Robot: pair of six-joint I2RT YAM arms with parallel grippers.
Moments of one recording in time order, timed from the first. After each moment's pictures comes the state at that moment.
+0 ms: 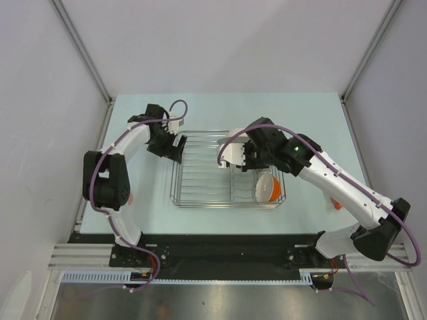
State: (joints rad) left arm -0.16 1.82 1.38 -0.80 0.23 0.24; right arm 0.82 1.37 1.49 -0.97 0.05 -0.94
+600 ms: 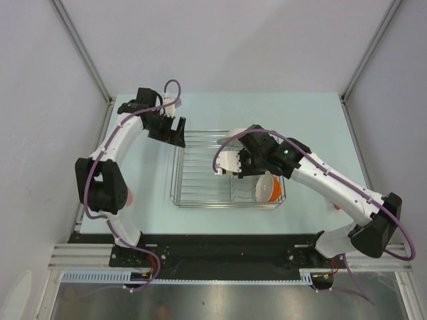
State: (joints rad) left arm -0.14 1.78 1.58 -0.90 0.40 0.20; right arm 0.85 1.40 1.42 -0.95 0.03 -0.92
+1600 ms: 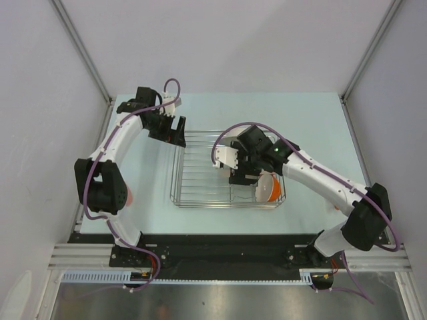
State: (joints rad) left arm -0.14 1.77 1.59 -0.92 0.43 0.19; right arm 0.78 1.48 1.31 -0.80 -0.08 -0.80
